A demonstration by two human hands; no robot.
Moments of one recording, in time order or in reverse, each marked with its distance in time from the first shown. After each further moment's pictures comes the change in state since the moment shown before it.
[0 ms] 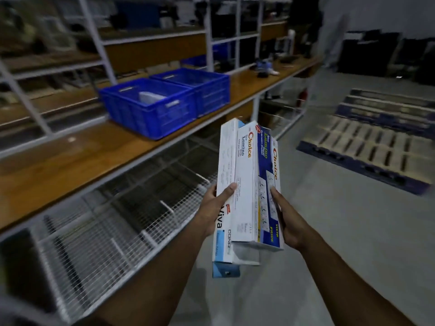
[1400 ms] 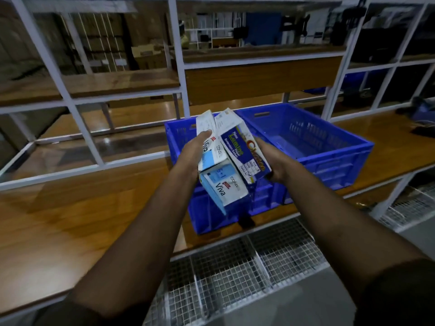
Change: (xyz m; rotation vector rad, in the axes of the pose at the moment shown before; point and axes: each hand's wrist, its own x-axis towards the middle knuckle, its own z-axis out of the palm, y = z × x) left_hand 0.438 0.391 -0.266 -0.134 0.668 0.244; right_hand 0.652 -0.274 0.361 -0.489 -0.613 0.034
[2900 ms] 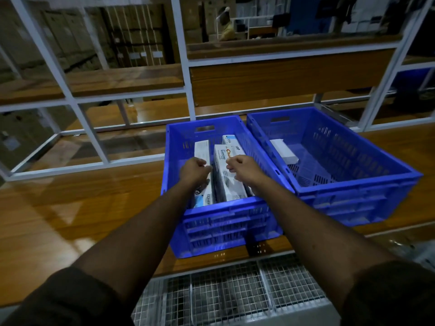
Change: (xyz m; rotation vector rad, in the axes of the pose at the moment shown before) left_hand 0.119 -0.051 0.021 0.833 0.441 0.126; right_hand 0.125 0.025 -0.030 -0.400 0.016 -0.156
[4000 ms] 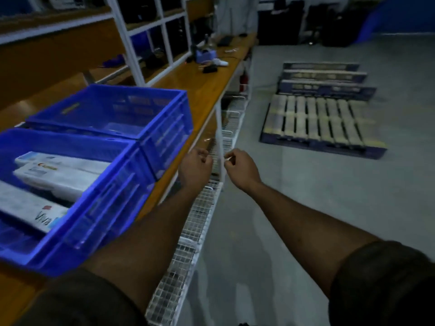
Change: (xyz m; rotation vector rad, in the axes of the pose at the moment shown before) left_hand -0.256 0.017 0.154 0.058 -0.660 0.823; right_hand -0.343 0.099 -0.043 -0.440 1.186 0.353
